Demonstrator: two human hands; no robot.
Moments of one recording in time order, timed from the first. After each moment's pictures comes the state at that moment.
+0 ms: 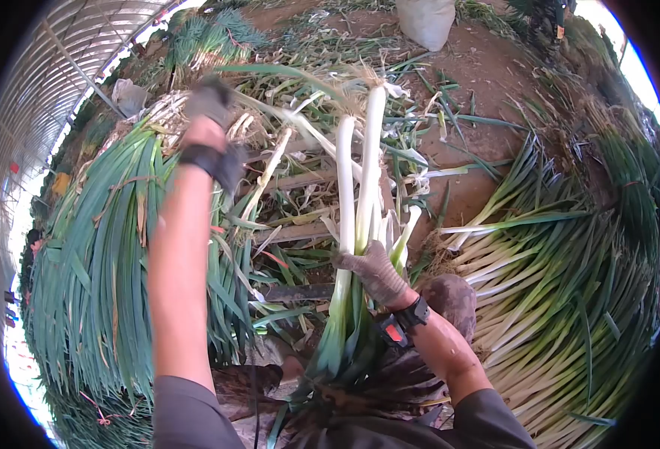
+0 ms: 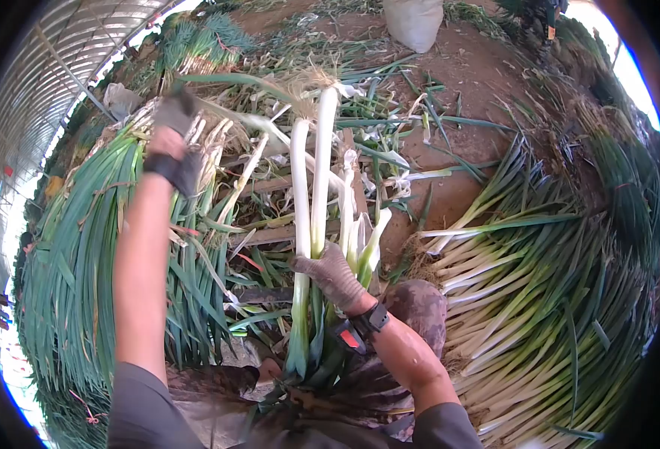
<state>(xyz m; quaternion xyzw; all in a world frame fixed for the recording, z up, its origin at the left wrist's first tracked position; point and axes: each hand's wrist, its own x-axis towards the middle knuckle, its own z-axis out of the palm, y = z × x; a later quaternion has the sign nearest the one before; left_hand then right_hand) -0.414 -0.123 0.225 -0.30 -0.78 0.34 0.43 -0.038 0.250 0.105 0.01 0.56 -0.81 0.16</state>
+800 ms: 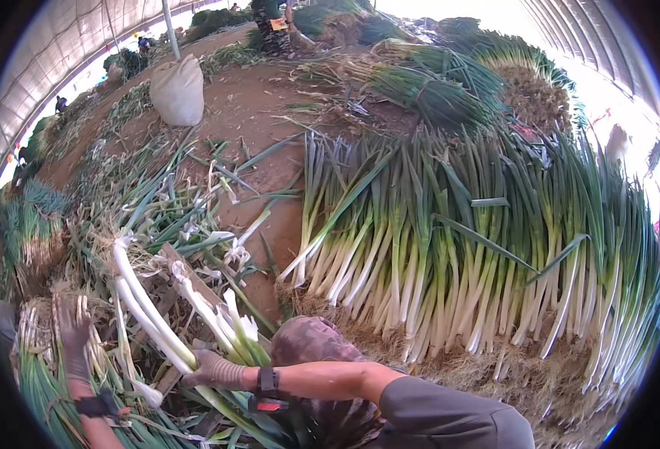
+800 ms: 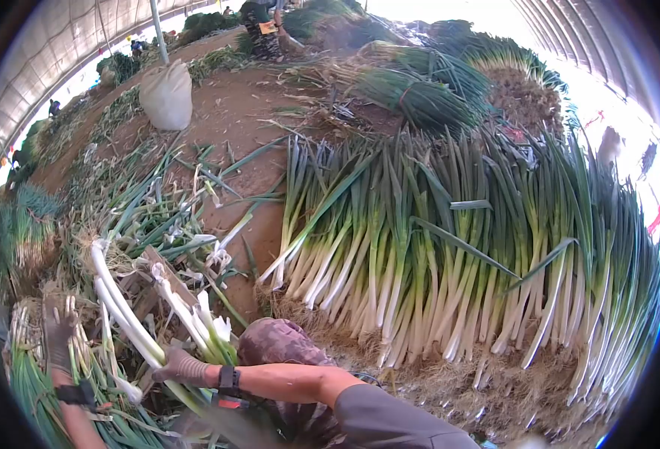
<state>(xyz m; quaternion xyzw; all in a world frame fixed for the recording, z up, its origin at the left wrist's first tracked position) -0.309 -0.027 0.192 -0.13 -0.89 -0.43 -0.05 -0.057 0.228 0.073 0.00 0.63 -0.77 0.10</state>
